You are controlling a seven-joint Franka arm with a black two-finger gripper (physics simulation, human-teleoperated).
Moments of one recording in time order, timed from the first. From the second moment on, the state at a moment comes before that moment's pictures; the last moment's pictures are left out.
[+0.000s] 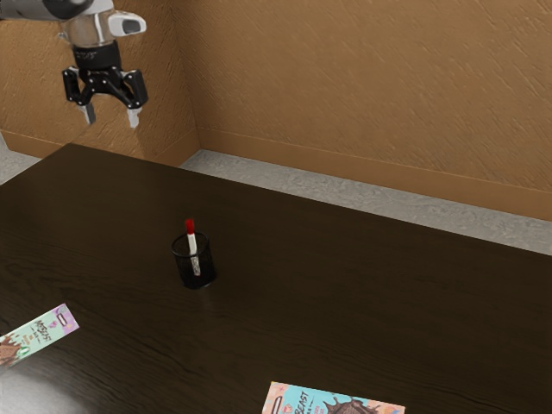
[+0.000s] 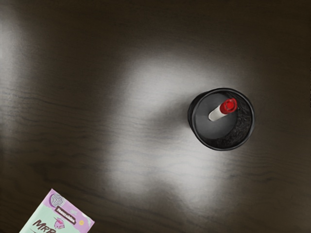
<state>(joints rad) -0.10 0.22 0.35 -1.27 -0.03 1.42 -0.02</state>
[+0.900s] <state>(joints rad) -0.25 0.36 0.45 -1.61 -0.23 1.81 -0.02</state>
